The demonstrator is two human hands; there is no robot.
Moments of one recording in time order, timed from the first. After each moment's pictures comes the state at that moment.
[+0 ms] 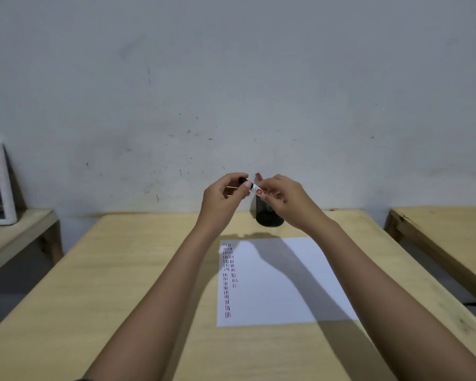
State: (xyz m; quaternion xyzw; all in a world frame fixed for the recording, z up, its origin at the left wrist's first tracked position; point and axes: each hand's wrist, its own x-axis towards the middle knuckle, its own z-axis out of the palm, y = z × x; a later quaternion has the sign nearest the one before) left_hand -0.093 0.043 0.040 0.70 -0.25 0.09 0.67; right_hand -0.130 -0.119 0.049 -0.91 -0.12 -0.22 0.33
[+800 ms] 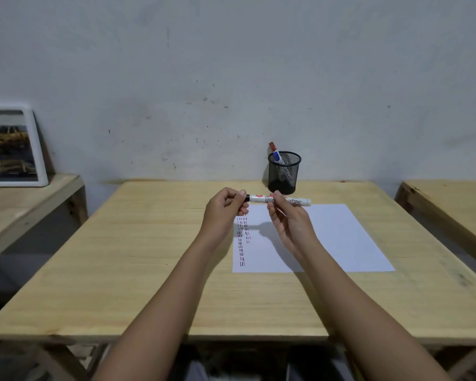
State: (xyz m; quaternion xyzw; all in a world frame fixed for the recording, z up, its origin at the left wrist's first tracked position) left_hand -0.147 0.080 -0.028 0.68 -0.15 0.02 0.72; right_hand -0.186 -0.061 -0.036 -0.38 0.07 -0.09 0.92
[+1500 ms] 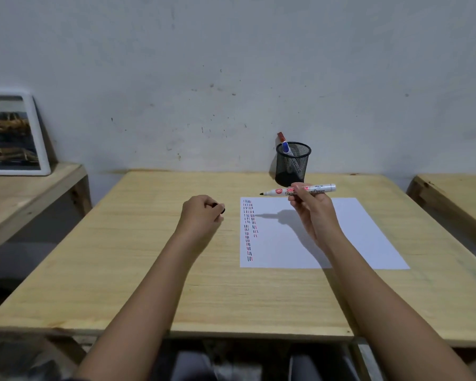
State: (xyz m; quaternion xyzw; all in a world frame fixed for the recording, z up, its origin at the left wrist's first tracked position) left_hand -0.127 0.131 -0.047 0.84 -0.05 0.05 0.54; right_hand -0.175 -0.089 -0.041 -0.49 0.03 -0.15 0.86
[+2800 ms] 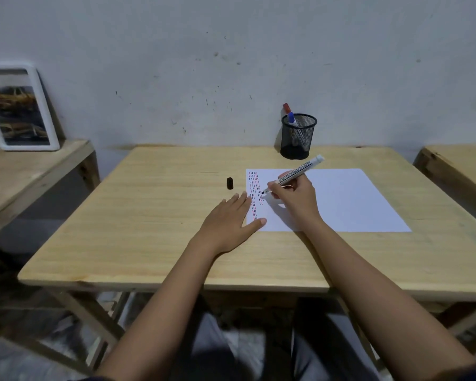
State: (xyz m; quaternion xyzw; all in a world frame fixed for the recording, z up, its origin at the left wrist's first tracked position) left_hand -0.190 0.121 -0.083 0.95 -0.27 -0.05 0.15; right_hand -0.188 -0.047 -0.074 -0.73 0.08 -0.20 0.65
